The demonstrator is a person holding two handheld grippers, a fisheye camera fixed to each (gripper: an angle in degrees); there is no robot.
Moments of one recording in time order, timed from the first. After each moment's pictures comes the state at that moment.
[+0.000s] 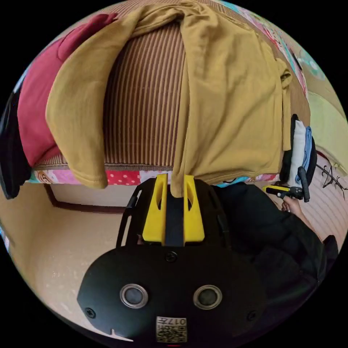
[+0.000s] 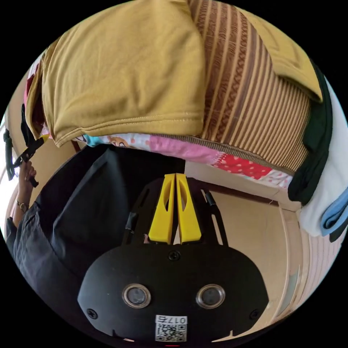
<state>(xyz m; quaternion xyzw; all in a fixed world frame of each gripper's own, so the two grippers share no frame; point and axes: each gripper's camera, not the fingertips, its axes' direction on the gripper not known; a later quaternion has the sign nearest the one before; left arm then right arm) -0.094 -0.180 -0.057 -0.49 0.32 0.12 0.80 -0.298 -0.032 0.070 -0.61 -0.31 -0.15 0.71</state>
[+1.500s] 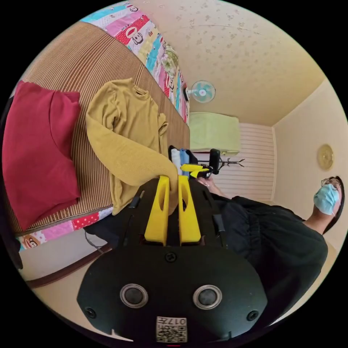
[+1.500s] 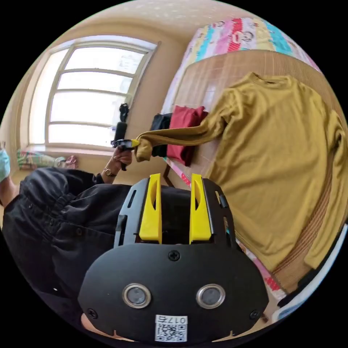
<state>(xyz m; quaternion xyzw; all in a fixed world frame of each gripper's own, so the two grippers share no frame) -0.519 -0.477 -0.190 -0.36 0.74 -0.02 0.57 -0.307 -0.046 -0.093 -0.28 -0.73 -0.20 0.58</state>
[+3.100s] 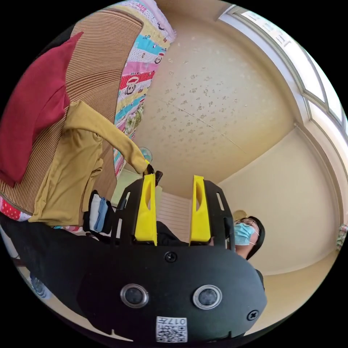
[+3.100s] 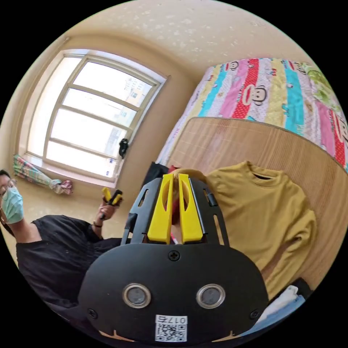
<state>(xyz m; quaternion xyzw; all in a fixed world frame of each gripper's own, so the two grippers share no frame) -0.735 -0.578 -0.224 -0.27 0.80 -0.40 0.35 -0.361 -0.178 -0.109 -0.24 -0.61 -0.15 0.74</state>
